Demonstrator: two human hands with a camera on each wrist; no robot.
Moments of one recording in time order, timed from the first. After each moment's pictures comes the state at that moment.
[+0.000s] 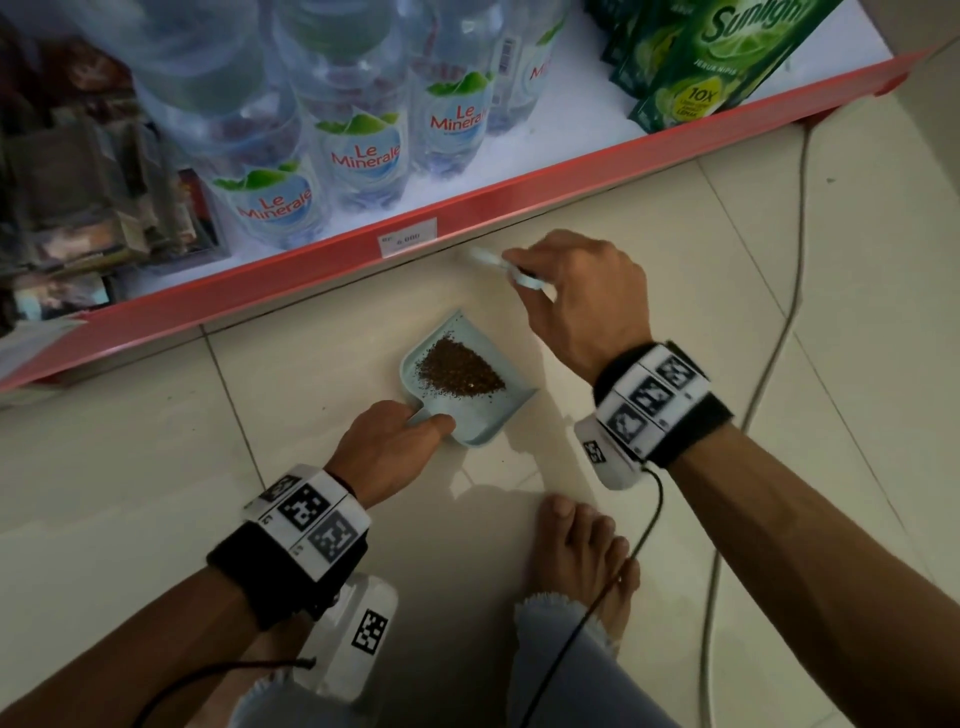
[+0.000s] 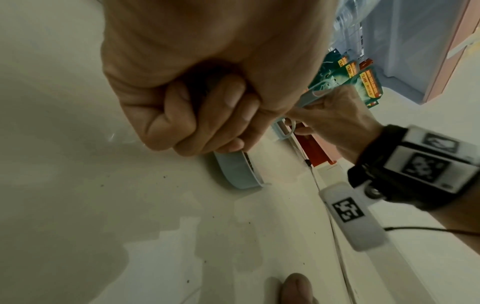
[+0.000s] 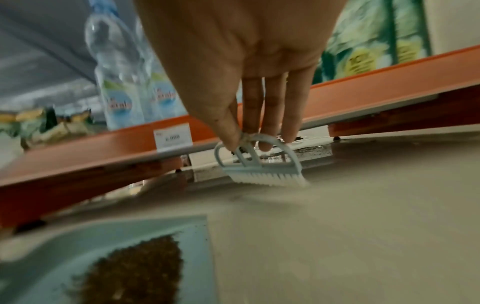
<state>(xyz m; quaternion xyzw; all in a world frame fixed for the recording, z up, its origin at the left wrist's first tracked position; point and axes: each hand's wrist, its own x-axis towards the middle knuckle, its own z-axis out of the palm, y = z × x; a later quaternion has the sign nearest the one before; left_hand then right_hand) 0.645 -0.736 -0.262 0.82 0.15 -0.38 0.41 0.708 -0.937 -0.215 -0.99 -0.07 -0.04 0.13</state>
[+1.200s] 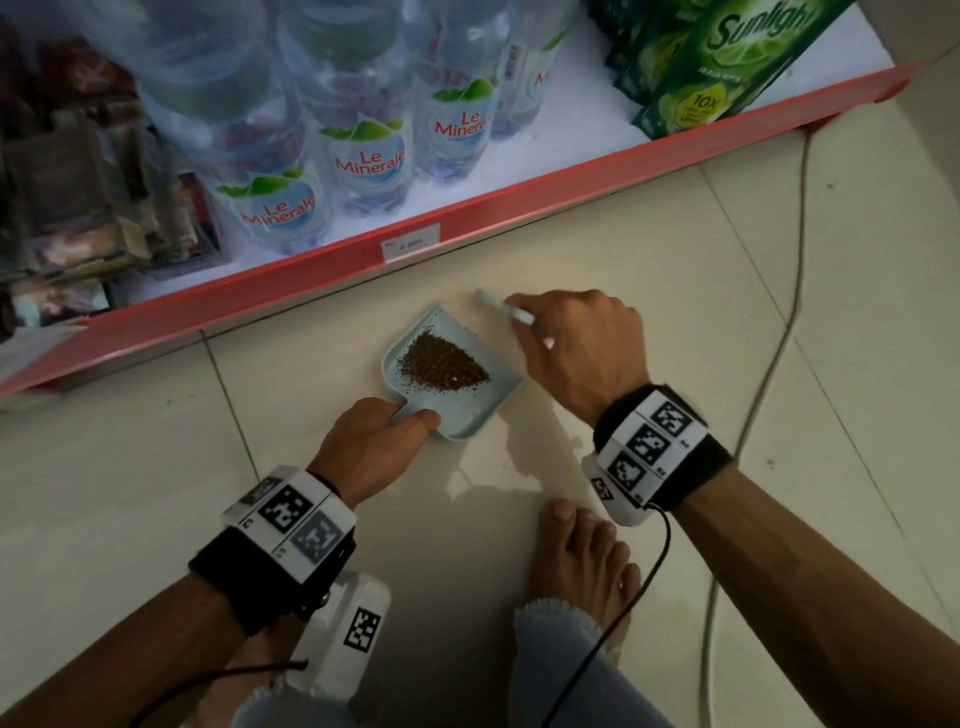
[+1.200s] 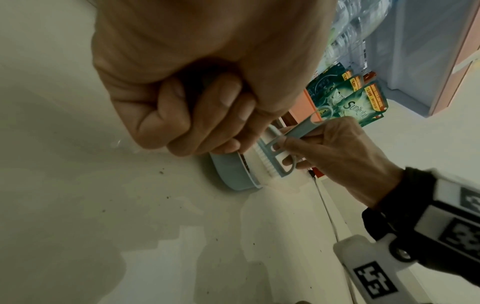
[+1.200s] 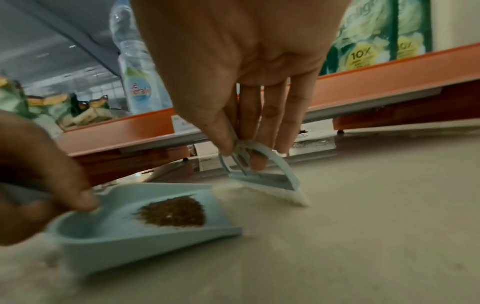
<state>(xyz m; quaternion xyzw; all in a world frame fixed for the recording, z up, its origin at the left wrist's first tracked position) 0.652 -0.721 -0.280 0.82 0.17 -0.36 0.41 0.682 -0.934 -0.226 -0.99 -0.07 -0.01 0.11</state>
